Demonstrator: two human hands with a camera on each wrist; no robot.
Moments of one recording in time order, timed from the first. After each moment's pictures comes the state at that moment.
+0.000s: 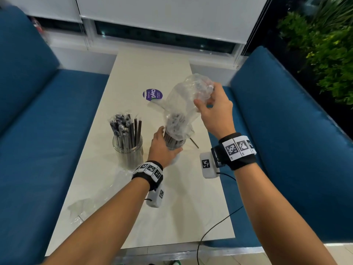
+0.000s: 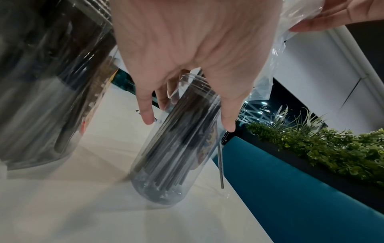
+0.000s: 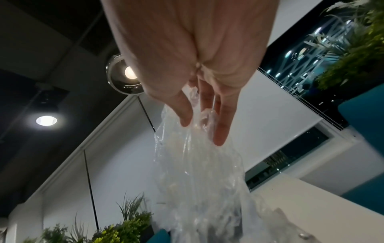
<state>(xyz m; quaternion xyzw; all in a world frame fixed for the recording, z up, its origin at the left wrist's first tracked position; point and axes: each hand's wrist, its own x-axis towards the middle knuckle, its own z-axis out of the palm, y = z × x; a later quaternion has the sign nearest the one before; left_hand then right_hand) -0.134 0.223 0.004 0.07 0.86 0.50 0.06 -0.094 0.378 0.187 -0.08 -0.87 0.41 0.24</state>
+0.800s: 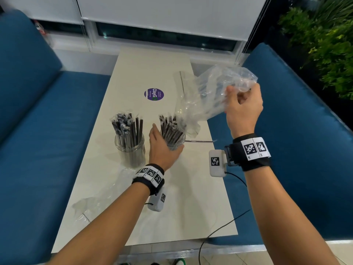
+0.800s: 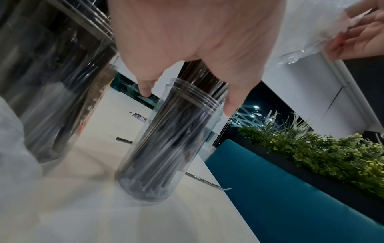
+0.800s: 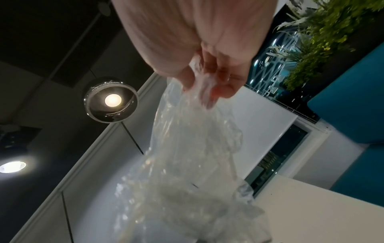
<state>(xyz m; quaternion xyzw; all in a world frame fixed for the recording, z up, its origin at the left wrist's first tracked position) -0.110 0.217 0.020 0.06 0.86 0.50 0.03 -0.070 0.406 0.195 -0.19 -0.75 0.48 0.42</state>
